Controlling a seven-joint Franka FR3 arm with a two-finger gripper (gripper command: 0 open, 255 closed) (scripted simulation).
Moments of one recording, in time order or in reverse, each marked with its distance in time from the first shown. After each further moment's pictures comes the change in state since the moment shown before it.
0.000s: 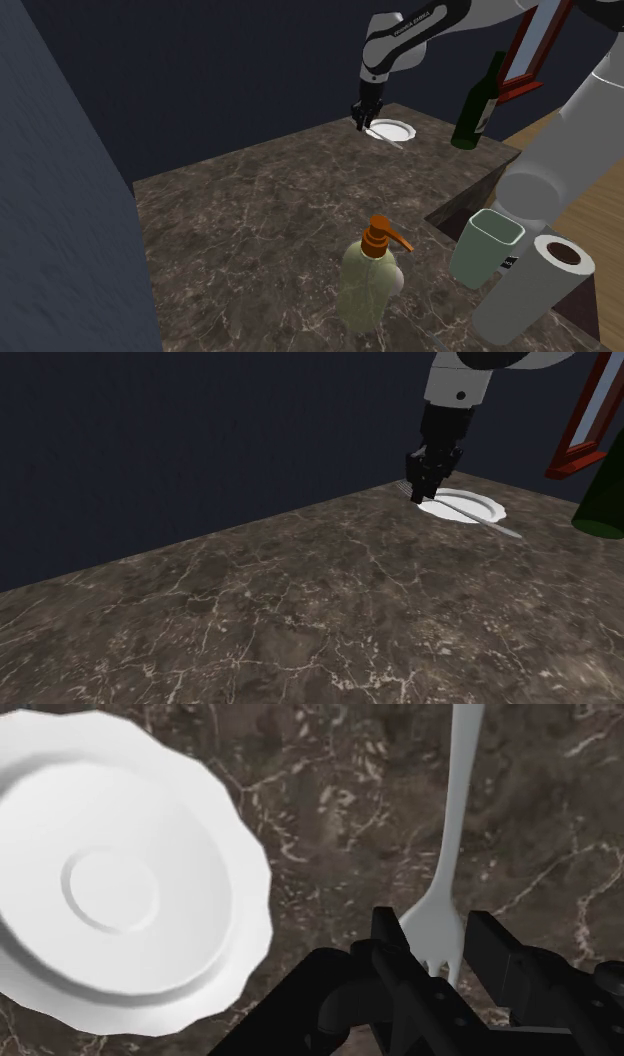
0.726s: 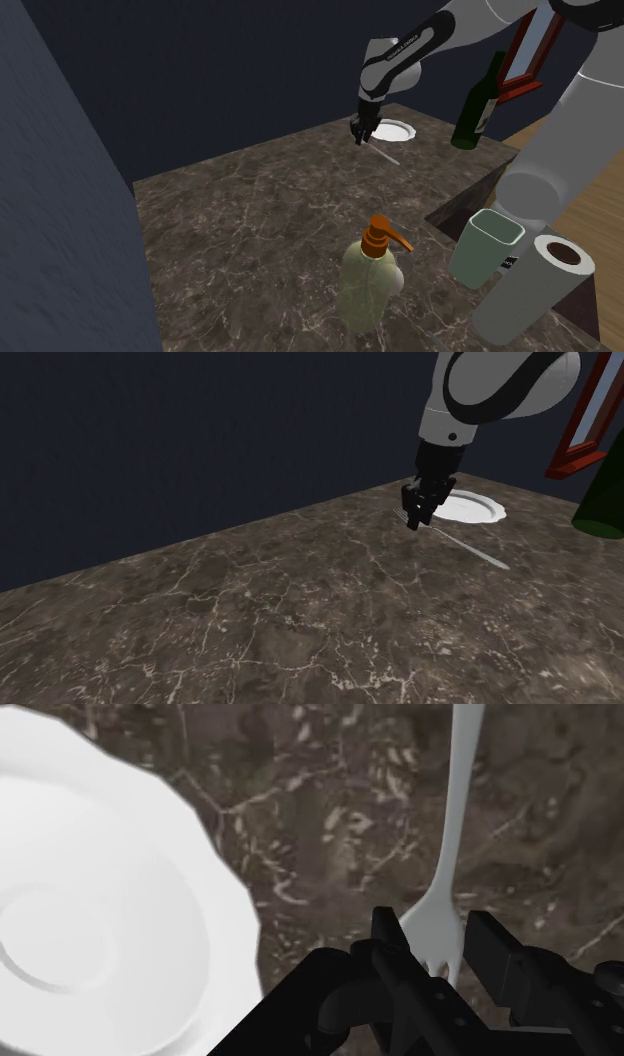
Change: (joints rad) arm -0.001 0.082 -0.003 -0.073 0.005 0.155 -0.011
